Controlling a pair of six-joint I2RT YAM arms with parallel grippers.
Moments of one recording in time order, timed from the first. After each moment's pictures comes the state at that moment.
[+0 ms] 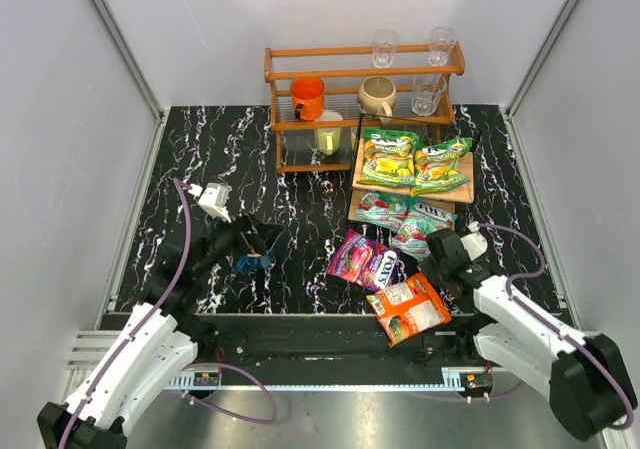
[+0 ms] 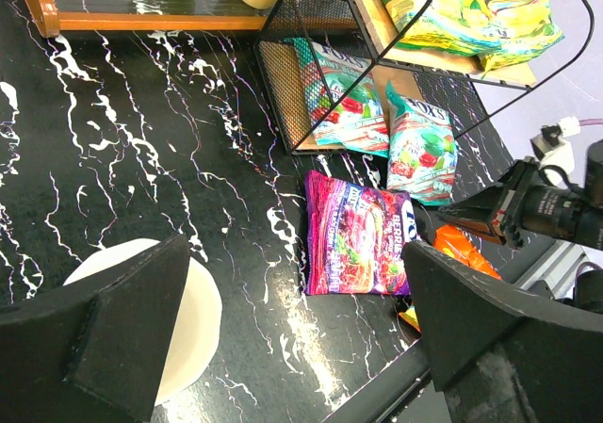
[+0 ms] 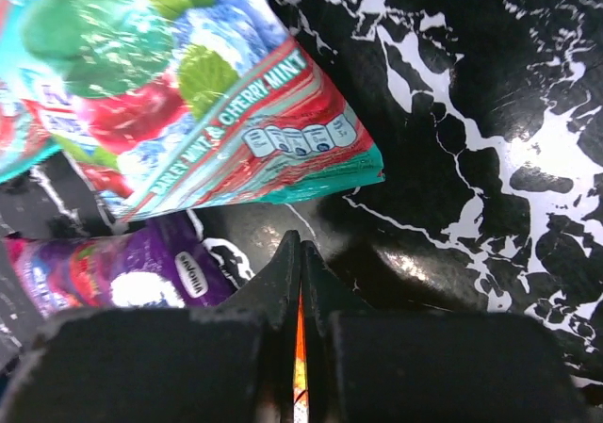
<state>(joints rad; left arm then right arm) -0.40 0.56 0.48 -0.14 0.25 -0.50 0.45 0.85 0.36 -0.46 0.32 1.18</state>
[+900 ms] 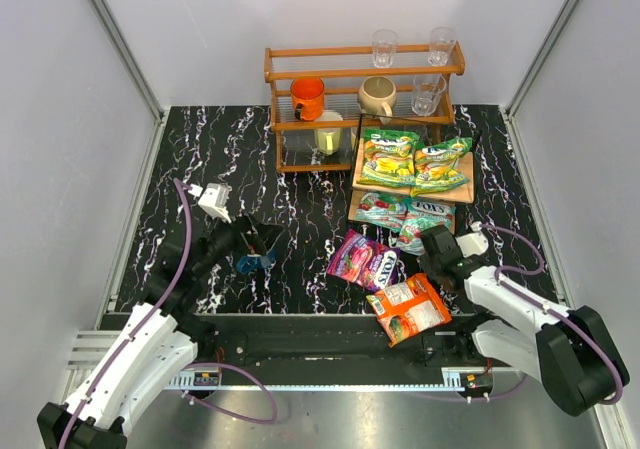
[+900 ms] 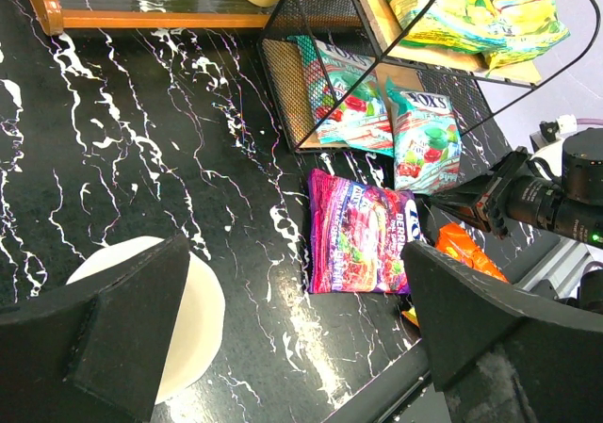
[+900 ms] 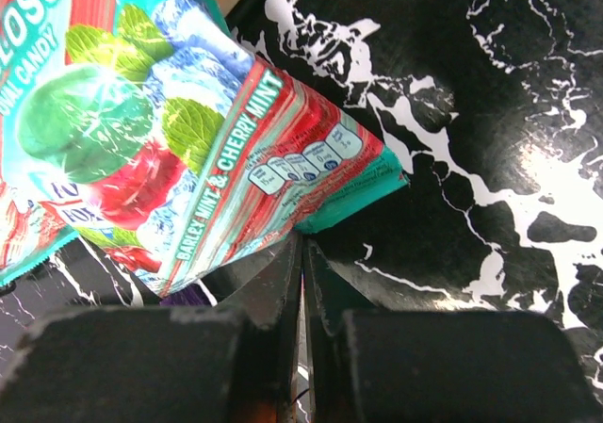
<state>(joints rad) -0.40 0.56 0.48 -0.14 0.25 -0.49 0.45 1.04 0.36 -0.32 0.42 1.30</state>
